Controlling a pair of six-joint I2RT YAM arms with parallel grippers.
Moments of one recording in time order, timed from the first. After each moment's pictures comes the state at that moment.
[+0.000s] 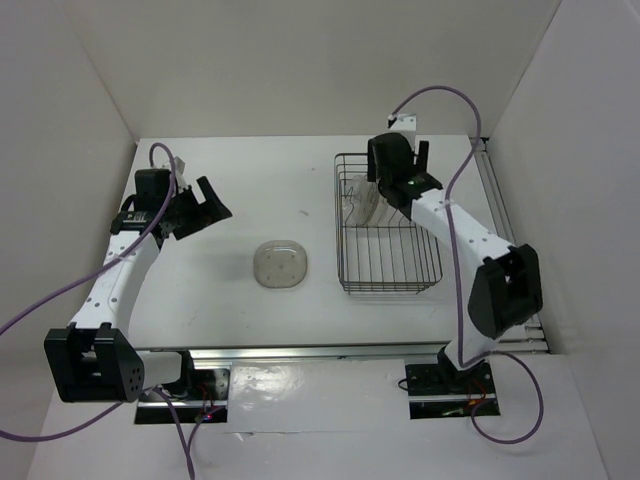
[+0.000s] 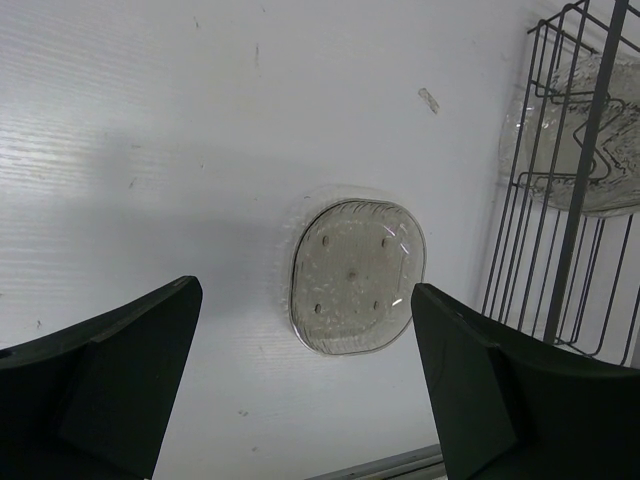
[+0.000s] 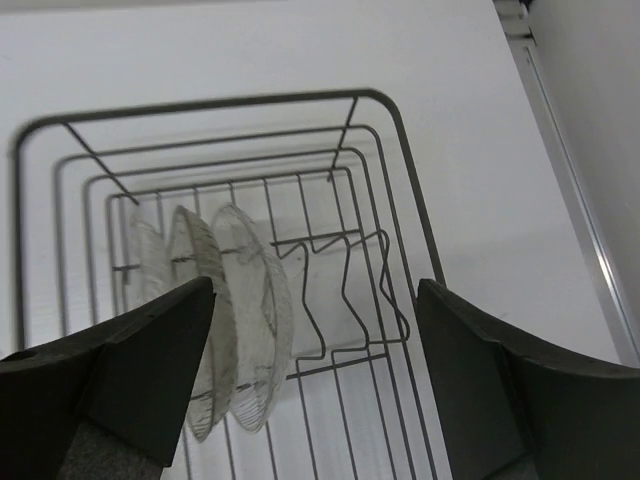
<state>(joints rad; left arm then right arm) 0.04 1.25 1.07 -0.57 0.26 -0.45 0.43 1.66 1.38 -0.26 0.67 0.18</state>
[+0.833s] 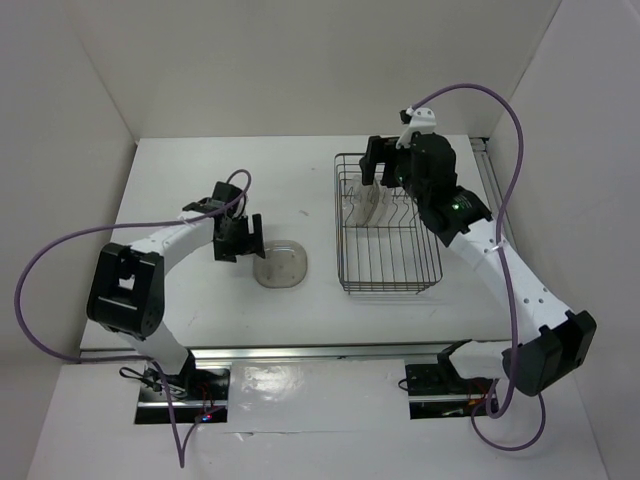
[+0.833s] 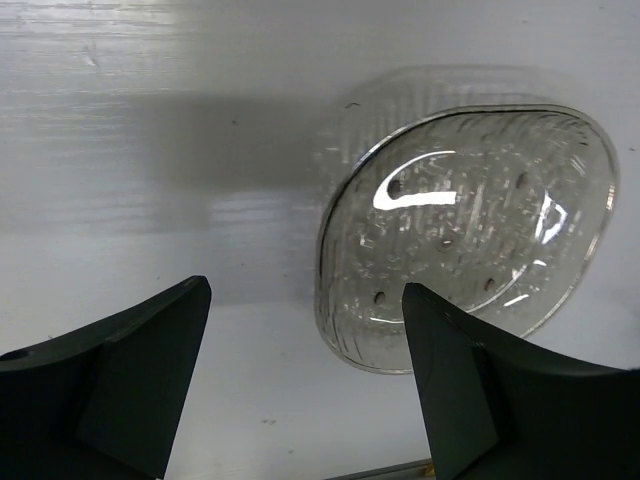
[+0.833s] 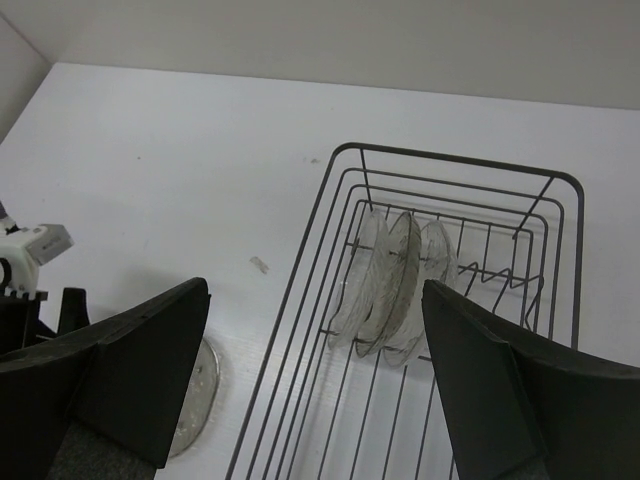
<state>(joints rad) -0.24 1.64 1.07 -0.59 0.10 -0.41 0.45 1.28 1.33 -0.29 0.16 0.20</state>
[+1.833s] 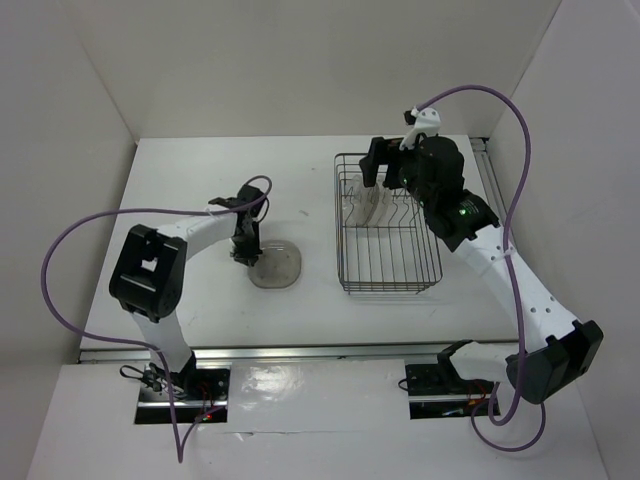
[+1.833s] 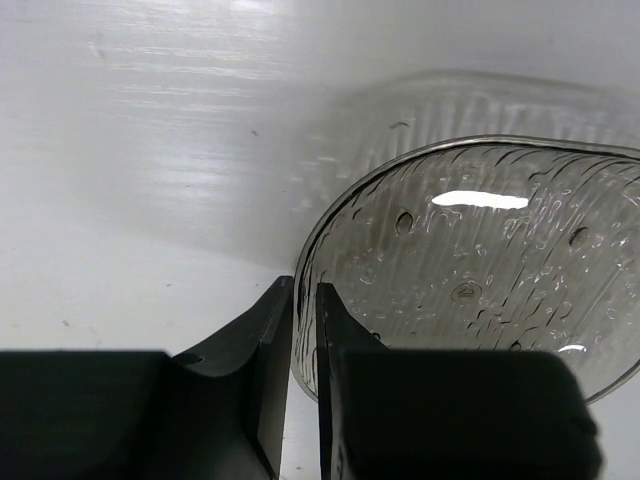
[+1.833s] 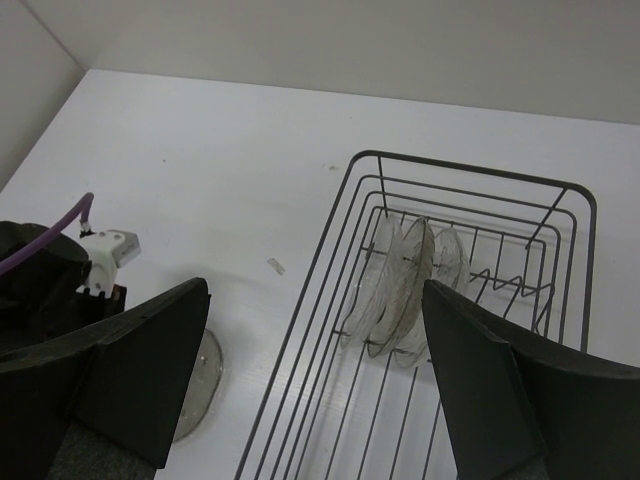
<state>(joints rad) -0.35 1.80 1.17 -0.69 -0.11 -0.46 0.45 1.23 1.32 -0.29 0.11 0.20</state>
